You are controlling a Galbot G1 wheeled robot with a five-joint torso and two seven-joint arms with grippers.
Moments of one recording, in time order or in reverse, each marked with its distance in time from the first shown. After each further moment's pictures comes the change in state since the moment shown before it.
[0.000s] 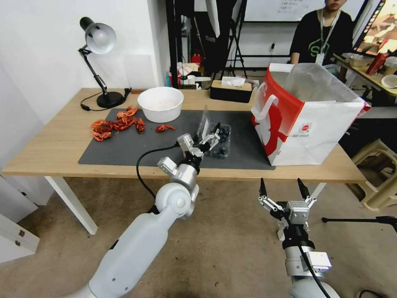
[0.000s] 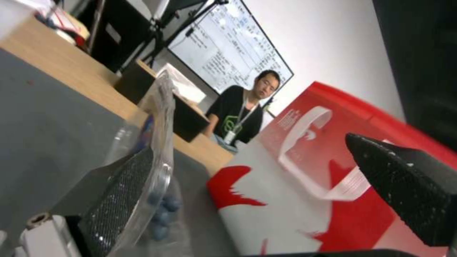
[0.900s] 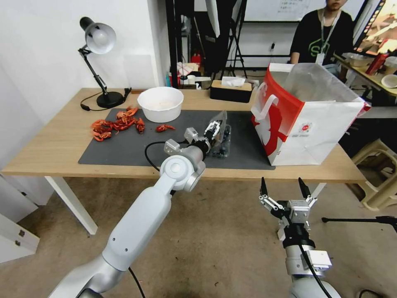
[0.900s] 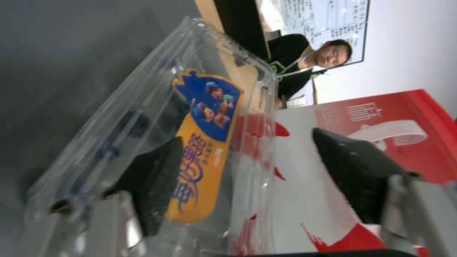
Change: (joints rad) left arm -0.129 -0.073 -0.045 0.080 -0.555 0.136 -0.340; right arm 0.033 -0.007 0.000 0.012 0.043 -0.031 0.000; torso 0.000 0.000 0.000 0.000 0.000
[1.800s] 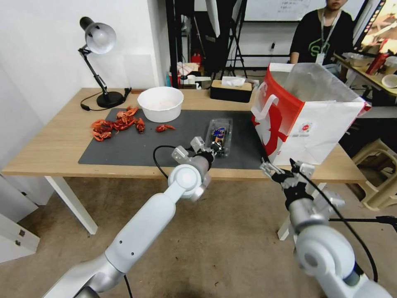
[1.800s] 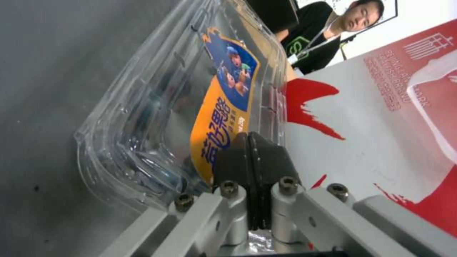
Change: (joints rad) left arm -0.020 0.025 0.122 0.045 0.155 0.013 -0.003; right arm 0.402 -0.180 0.002 -0.014 0.879 -0.343 0.111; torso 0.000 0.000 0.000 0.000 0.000
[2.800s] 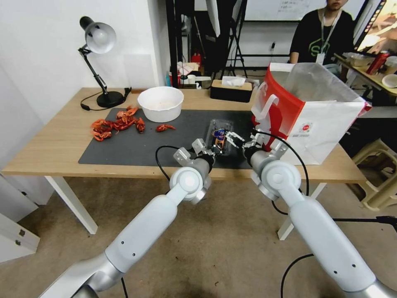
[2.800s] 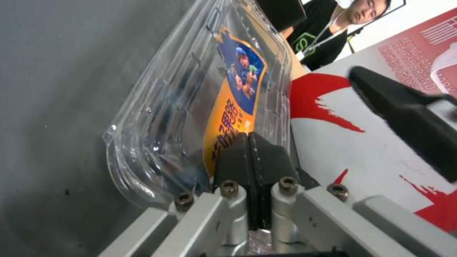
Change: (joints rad) left arm -0.004 0.013 0.024 0.014 0.047 -0.001 0.007; right arm 0.523 0.086 -0.278 -0.422 0.400 -0.088 0.074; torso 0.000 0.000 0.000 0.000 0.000
